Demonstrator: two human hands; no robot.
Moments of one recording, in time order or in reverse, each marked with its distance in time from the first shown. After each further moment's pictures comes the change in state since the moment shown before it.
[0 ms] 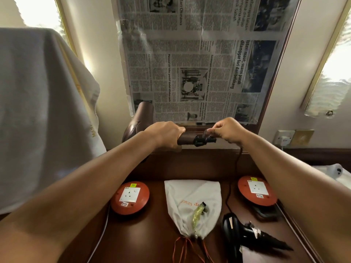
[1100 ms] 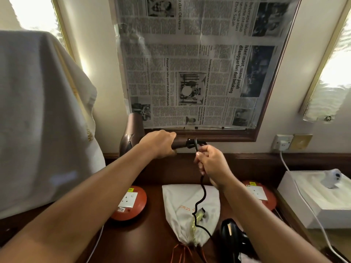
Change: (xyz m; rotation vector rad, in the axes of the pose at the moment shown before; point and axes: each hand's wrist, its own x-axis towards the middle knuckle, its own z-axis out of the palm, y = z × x) left_hand 0.007 -0.011 0.031 -0.119 0.052 -0.165; right_hand -0.059 0.001 0.089 0.598 0.124 0.046
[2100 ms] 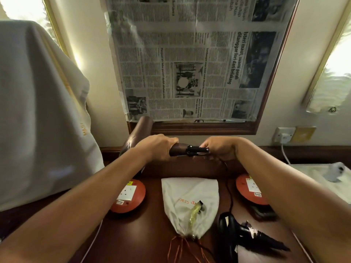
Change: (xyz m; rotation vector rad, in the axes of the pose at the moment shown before) left_hand -0.013 0.014 0.020 -0.083 -0.031 0.162; right_hand 0.064 -0.021 -0.064 -0.434 -0.750 0.358
